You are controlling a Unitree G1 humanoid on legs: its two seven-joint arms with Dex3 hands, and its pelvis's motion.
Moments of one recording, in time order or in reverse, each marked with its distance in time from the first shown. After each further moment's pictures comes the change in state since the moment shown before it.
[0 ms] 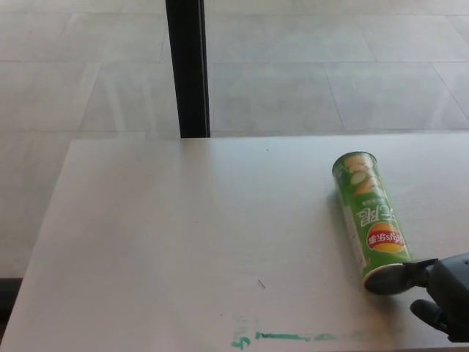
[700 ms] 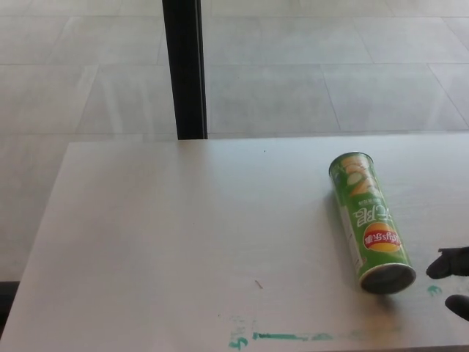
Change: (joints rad) left_arm 0.000 0.000 -0.001 0.000 0.003 0.000 0.000; right_arm 0.086 -0.109 -0.235 -0.215 0.295 -0.018 0.248
